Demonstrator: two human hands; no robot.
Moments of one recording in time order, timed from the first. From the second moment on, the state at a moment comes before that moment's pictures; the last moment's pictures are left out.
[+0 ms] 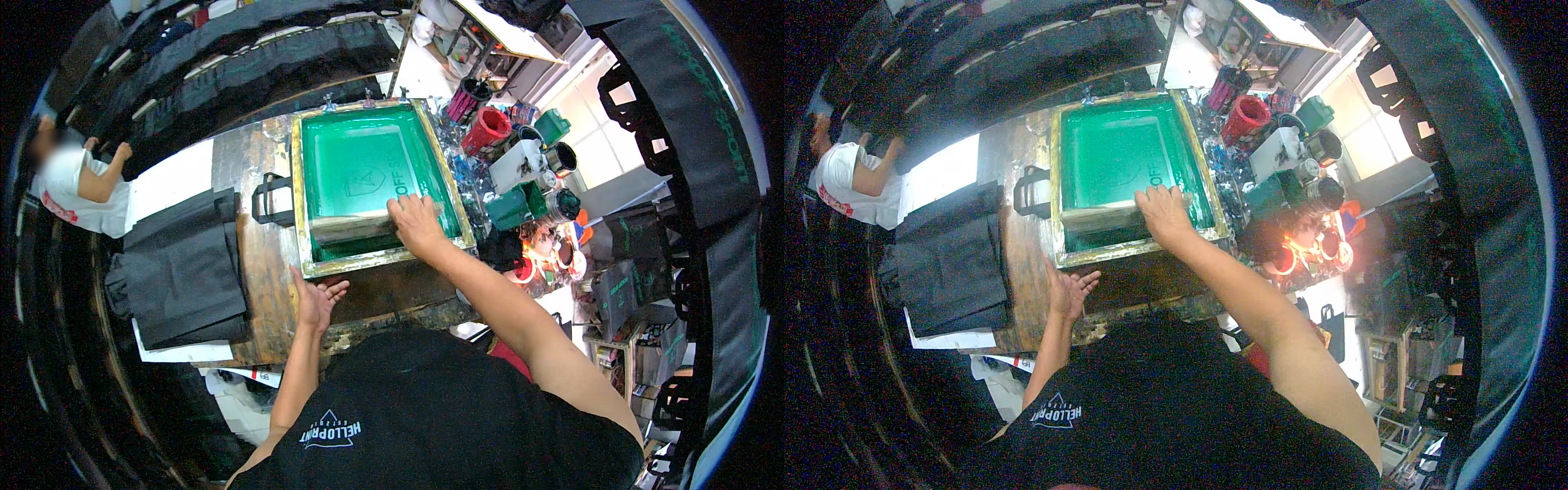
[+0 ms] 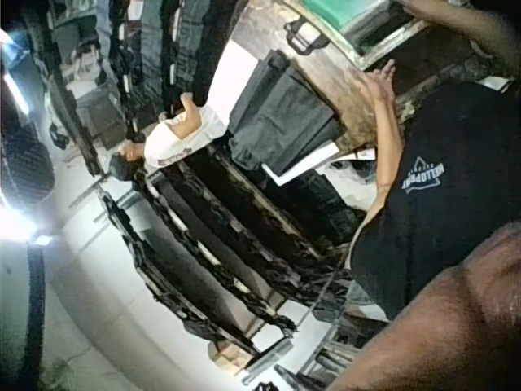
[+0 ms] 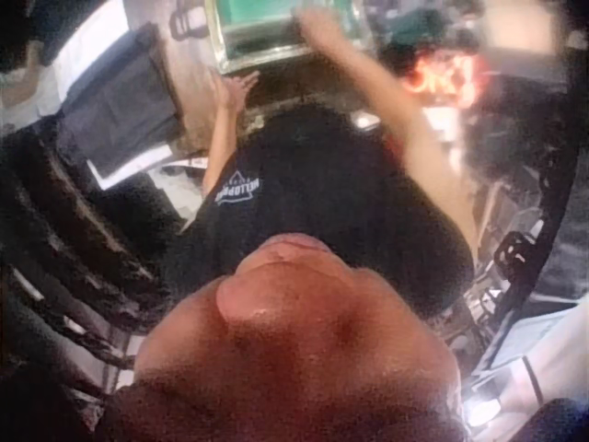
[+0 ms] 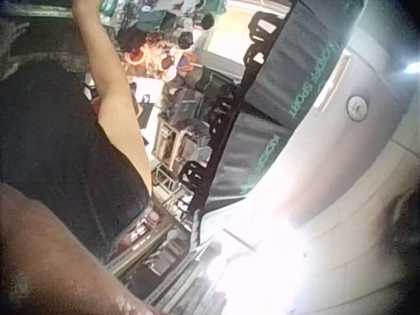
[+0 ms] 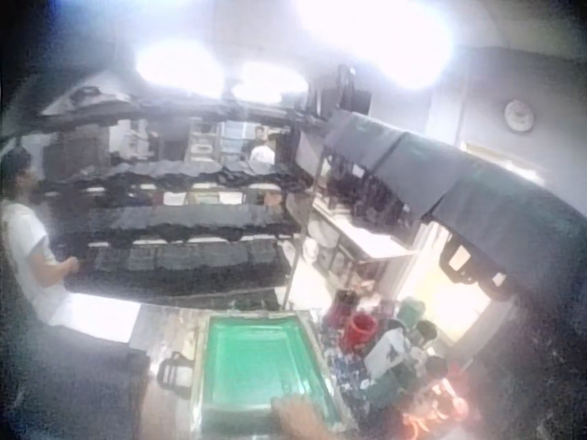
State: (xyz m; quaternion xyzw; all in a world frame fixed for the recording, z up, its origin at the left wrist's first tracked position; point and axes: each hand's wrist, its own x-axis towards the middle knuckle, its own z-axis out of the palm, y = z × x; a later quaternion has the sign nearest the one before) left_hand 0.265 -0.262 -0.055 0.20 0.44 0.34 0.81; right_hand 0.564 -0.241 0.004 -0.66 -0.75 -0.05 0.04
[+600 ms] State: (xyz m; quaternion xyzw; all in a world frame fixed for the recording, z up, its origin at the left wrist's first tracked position) left_hand 0.271 -0.263 -0.046 0.15 0.52 0.33 0.77; right_hand 0.653 0.020 -0.058 -0.68 -0.73 -0.07 0.02
